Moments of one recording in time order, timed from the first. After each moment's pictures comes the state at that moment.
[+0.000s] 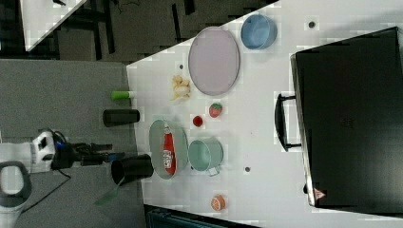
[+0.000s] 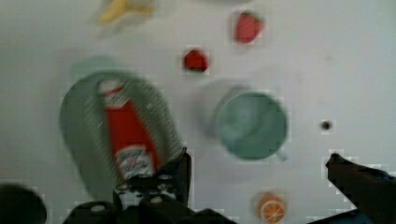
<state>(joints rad) -0.09 -0.06 0.58 -1.93 0.03 0.21 -0.06</state>
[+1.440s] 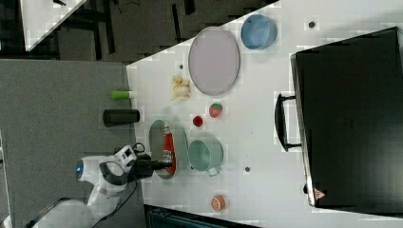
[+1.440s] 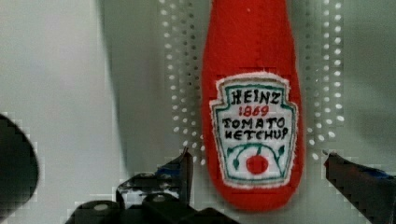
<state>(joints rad) -0.07 0.49 0.80 -2.26 -0.33 0.98 0.25</state>
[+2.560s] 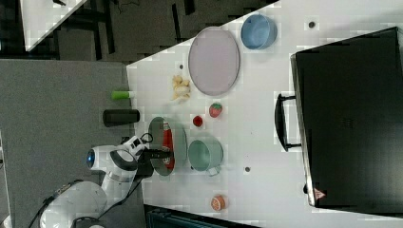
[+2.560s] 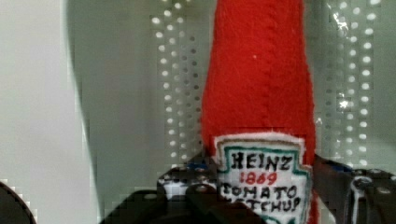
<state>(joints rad) -0.03 0.64 0.71 -2.15 -0.48 1.03 0.34</state>
